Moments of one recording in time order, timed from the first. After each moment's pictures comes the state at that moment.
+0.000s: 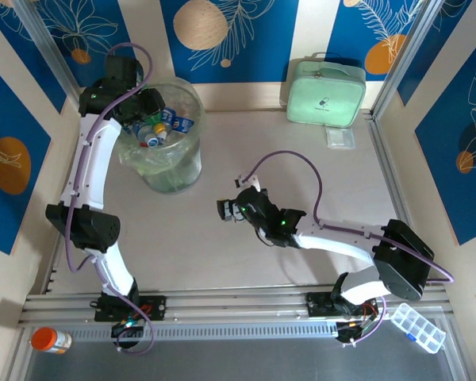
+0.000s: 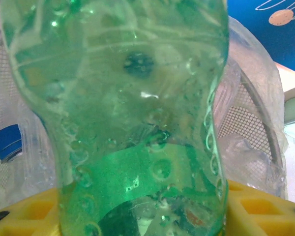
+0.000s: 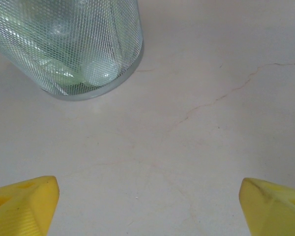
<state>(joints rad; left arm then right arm) -0.17 1.83 2.21 -1.16 -0.05 -0.53 0.99 1.40 0.82 -0.04 0.42 0.48</state>
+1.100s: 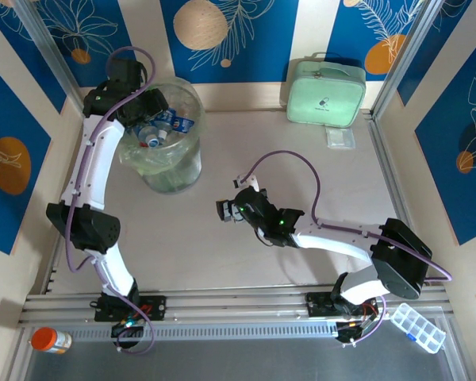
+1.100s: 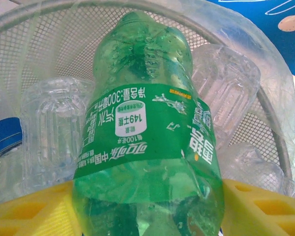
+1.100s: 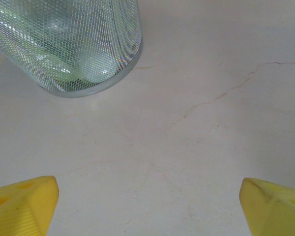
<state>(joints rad) -0.19 1.81 2.15 -1.12 -0.08 -0.58 0.99 1.41 0.84 -0.06 0.43 0.47</state>
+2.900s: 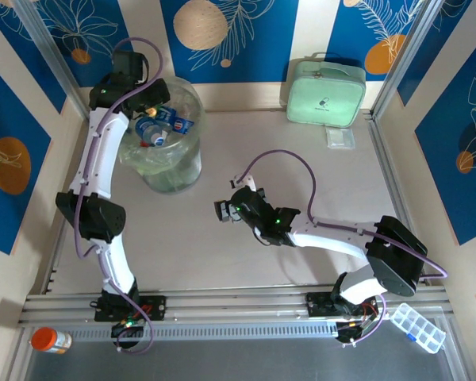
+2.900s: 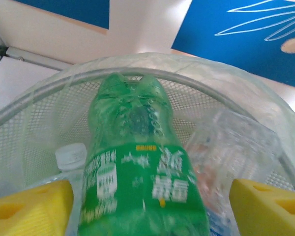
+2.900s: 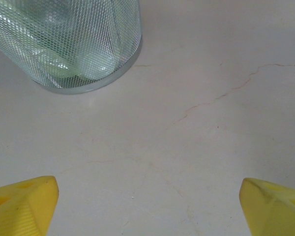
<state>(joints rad) -0.18 1.92 2.27 -1.03 -0.14 -0.41 1.00 1.45 0.86 -0.07 0.45 0.45</state>
